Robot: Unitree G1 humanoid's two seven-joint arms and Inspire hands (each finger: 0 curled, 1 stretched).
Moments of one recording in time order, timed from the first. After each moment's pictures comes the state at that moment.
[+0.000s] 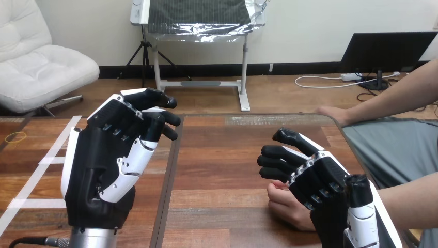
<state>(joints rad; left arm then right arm) 0.29 0.00 0.00 -0.29 -0.28 -0.44 -0.28 0.62 -0.16 0.18 -0.42 0.32 -0.50 0.36</state>
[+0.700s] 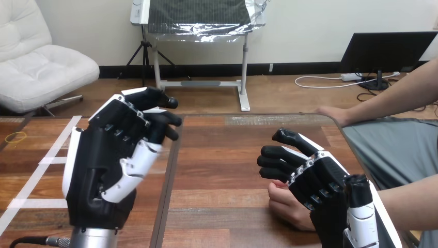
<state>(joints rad) 0.29 0.00 0.00 -0.29 -0.26 -0.43 -0.27 0.62 -0.16 0.18 -0.42 0.31 -0.50 0.36</state>
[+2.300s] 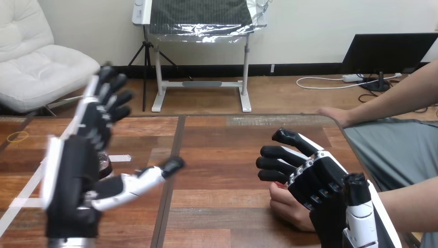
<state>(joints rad) 0.34 0.09 0.06 -0.31 0.00 -0.48 -0.02 0.62 -0.16 0.18 -0.42 0.31 -0.50 0.36</state>
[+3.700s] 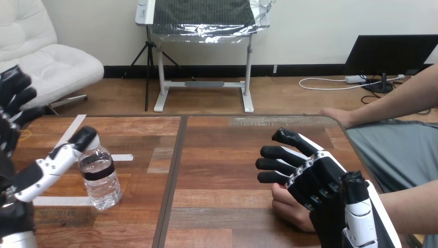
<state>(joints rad) 0.26 0.08 0.30 -0.23 -0.01 -0.48 0.14 0.62 -0.16 0.18 -0.42 0.32 -0.50 0.36</state>
